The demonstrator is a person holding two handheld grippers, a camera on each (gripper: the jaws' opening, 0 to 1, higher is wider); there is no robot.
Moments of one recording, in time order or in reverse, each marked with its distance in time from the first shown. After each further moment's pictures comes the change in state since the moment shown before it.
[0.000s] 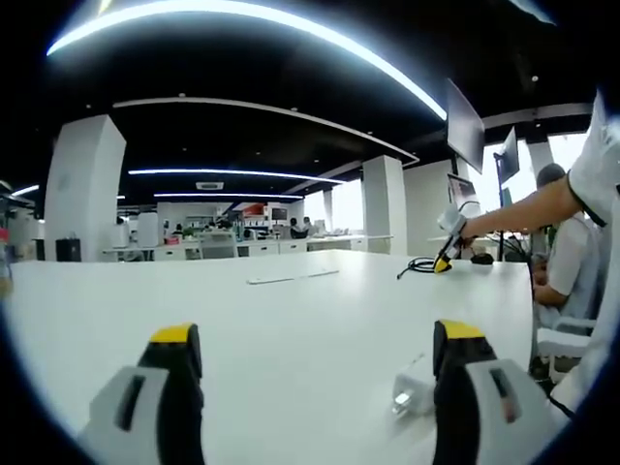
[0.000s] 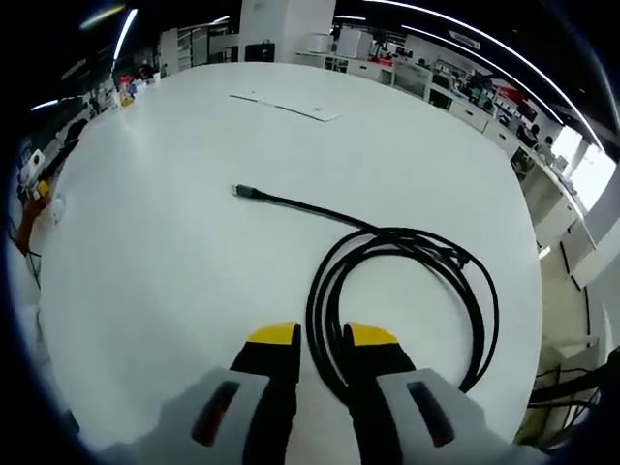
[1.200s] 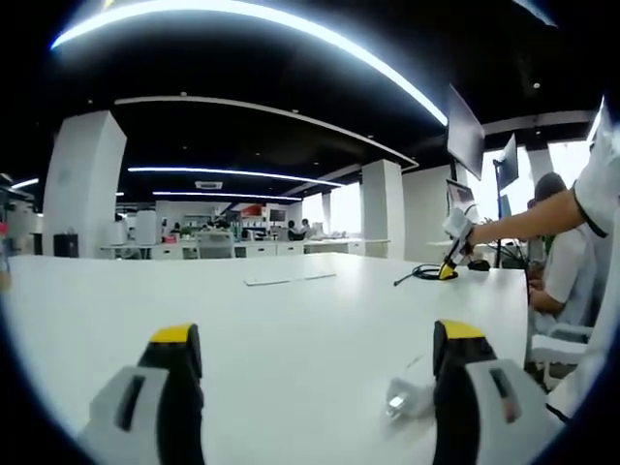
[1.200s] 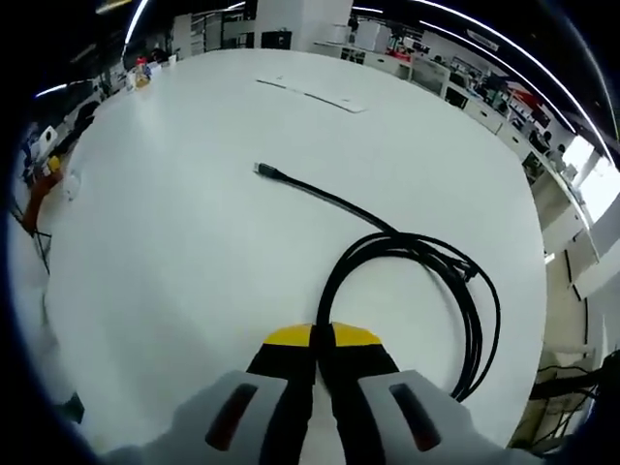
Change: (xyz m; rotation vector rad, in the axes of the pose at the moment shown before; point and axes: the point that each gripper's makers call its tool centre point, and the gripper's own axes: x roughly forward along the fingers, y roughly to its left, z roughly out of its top) left arm -0.001 -0.003 0.003 -0.028 -0.004 -0.020; right arm -0.021 0.039 -0.020 -0.036 0.036 0.036
